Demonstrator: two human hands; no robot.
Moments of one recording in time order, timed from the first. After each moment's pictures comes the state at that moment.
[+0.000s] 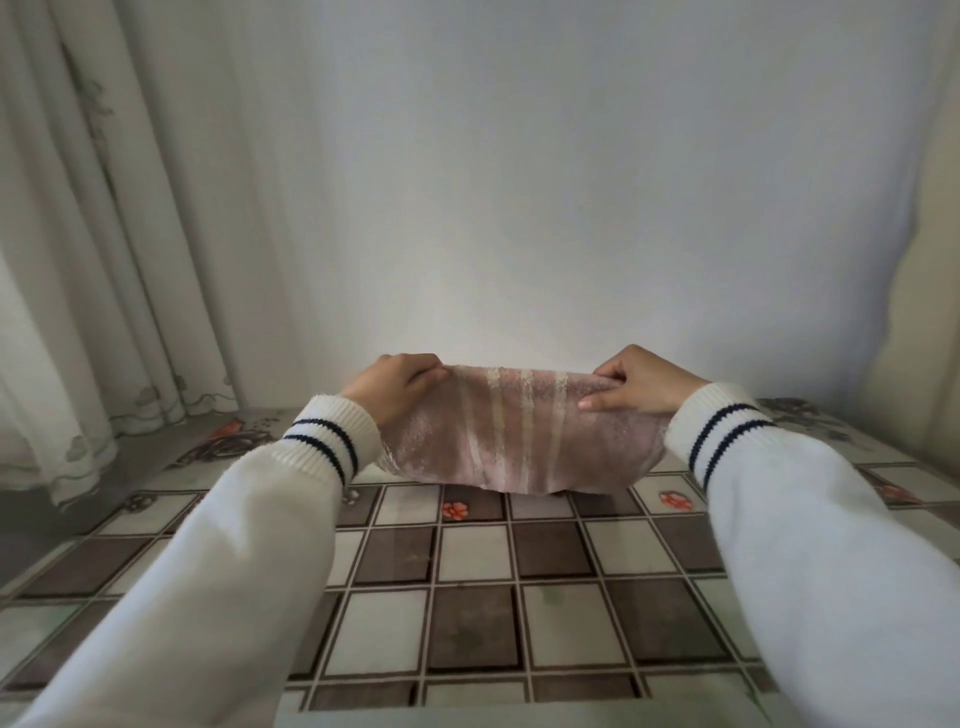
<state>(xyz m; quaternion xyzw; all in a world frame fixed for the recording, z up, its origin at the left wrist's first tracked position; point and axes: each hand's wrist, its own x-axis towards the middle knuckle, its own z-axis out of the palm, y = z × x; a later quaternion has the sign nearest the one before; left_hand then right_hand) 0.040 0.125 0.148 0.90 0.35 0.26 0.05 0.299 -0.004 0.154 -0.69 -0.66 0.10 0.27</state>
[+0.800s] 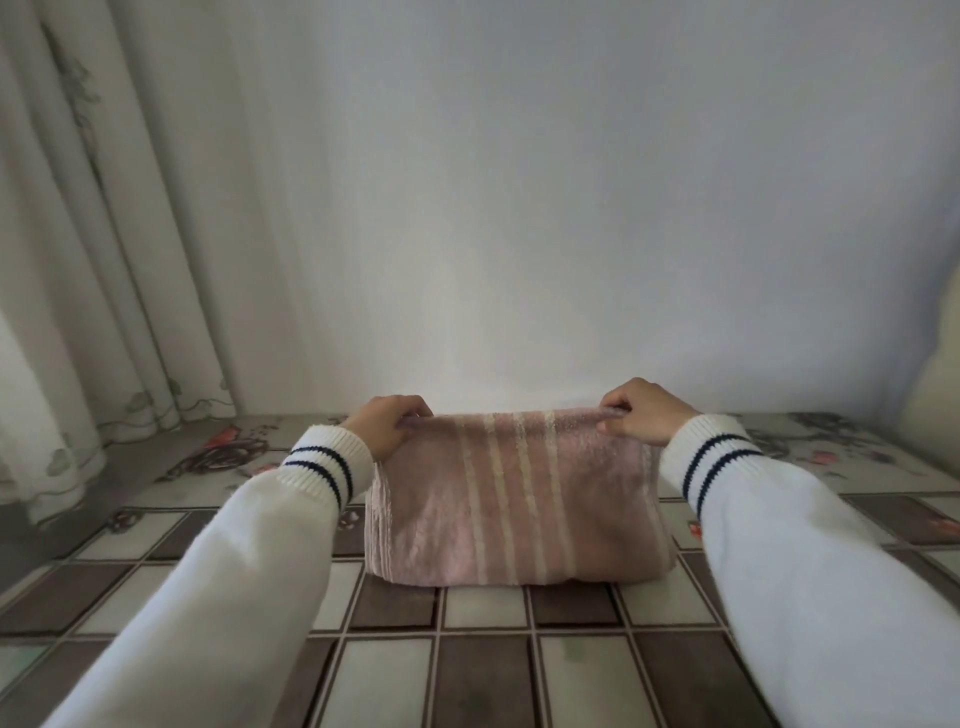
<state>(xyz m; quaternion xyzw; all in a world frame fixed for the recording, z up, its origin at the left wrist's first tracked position) 0.044 0.188 0.114 0.88 0.42 0.18 0.11 0.323 0.058 0.124 -0.75 -0.61 0.10 0.23</state>
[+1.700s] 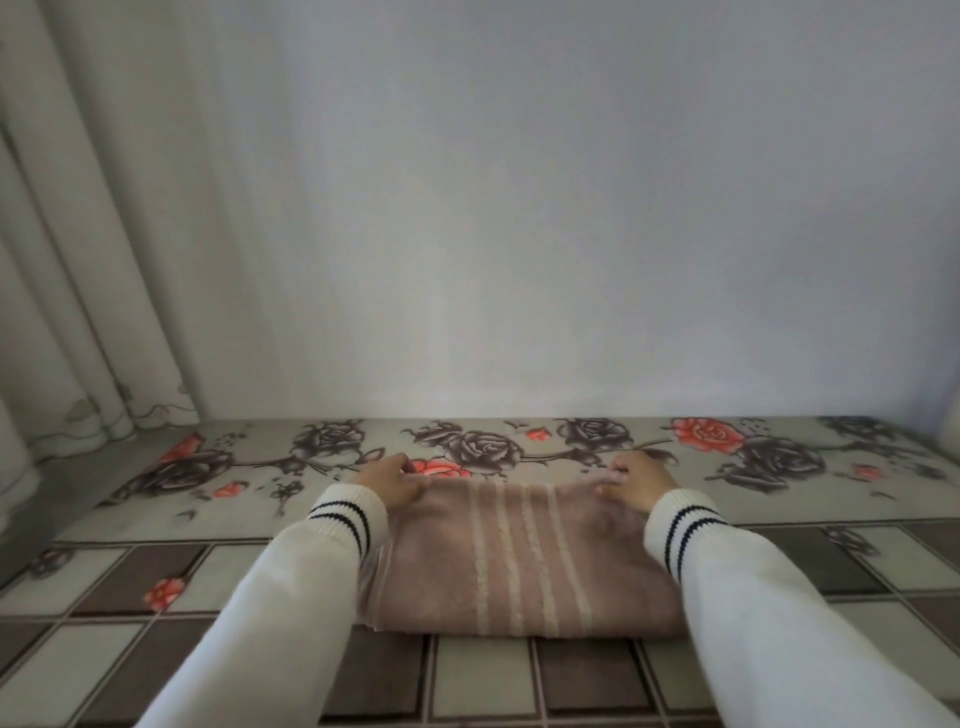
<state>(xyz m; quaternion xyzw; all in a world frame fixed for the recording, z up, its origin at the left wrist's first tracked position) 0.087 0.270 0.024 0.79 0.57 0.13 0.20 0.356 0.130 0.023 -0.83 -0.49 0.14 0.24</state>
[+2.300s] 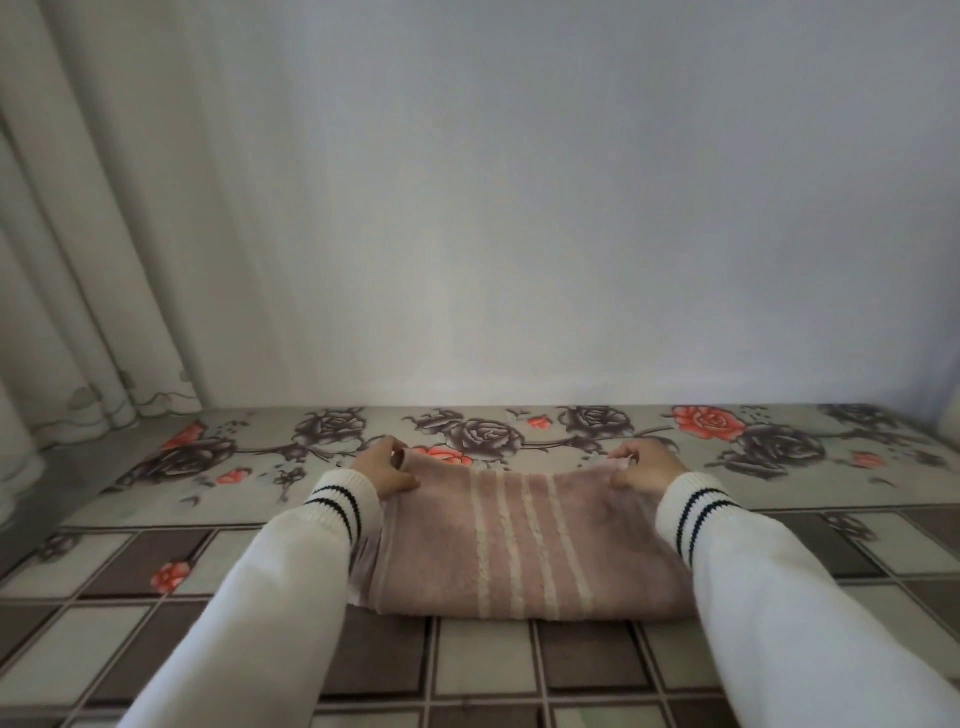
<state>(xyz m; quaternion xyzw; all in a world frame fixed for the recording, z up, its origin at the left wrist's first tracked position) 0.076 0.271 0.026 0.79 0.55 0.15 0.23 0.365 0.129 0.017 -0.81 -0.43 0.19 0.34</state>
